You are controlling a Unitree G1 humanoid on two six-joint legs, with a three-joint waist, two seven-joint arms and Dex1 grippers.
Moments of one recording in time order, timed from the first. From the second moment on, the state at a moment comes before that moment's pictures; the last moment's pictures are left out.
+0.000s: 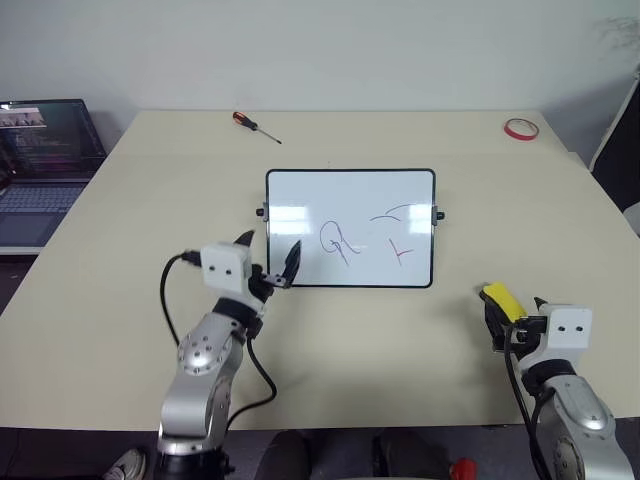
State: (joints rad) left arm -0.12 0.21 0.03 -0.41 -0.26 0.29 -0.35; right arm 0.26 -0.23 -0.27 -0.48 0.19 0.33 0.18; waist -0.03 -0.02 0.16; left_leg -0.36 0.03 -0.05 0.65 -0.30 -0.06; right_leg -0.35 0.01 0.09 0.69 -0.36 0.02
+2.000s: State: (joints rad) left arm -0.44 0.35 -0.34 -0.03 -0.31 0.12 -1.12; right arm 0.14 -0.39 -0.33 -0.27 0.38 0.42 0.47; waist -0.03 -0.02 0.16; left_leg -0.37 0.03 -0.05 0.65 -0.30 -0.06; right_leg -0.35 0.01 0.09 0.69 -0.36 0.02
